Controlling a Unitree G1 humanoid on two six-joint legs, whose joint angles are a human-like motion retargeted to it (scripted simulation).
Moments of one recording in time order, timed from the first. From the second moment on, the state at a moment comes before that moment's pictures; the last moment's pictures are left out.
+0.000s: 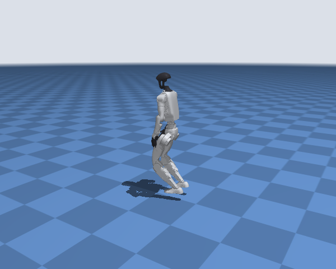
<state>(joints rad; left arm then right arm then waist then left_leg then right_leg) -0.15 0.18 -0.40 1.20 -0.01 -0.17 -0.30 -0.12 -0.21 0.24 1.06 0.23 -0.13 0.17 -0.04 -0.03 0.24 -0.31 -0.11 0.09 1.05 -0.63 0.08 -0.30 -0.13 -0.16 1.11 -0.54 0.05</state>
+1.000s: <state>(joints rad) -0.01 0.21 -0.41 1.13 0.04 -0.19 -0.31 0.01 -0.24 0.26 0.86 0.22 -0.17 0.12 -0.07 -0.04 0.24 -0.22 -0.18 0.06 1.06 -0.51 0.03 -0.34 -0.14 -0.05 1.28 -0.35 0.12</state>
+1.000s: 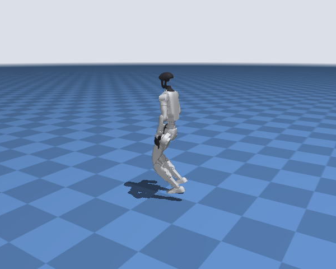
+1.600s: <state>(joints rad) -0.03 0.19 -0.42 1.15 0.03 -0.21 -0.25 -0.04 -0.24 0.21 0.73 0.37 -0.23 0.02 -0.04 -0.06 0.24 -0.35 -0.16 0.08 1.02 -0.48 0.02 -0.43 -0.14 -0.03 1.38 -0.37 0.13</state>
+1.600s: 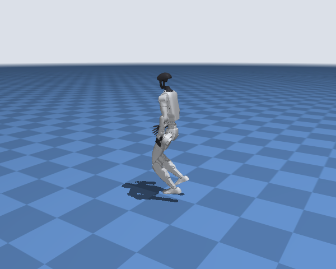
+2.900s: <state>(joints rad) 0.00 0.19 -0.46 1.15 -0.02 -0.26 -0.08 0.00 -0.27 0.21 1.01 0.22 -0.25 -0.33 -0.08 0.07 0.31 -0.55 -0.06 -0.01 1.08 -0.45 -0.08 -0.12 0.01 0.02 0.94 -0.53 0.10</state>
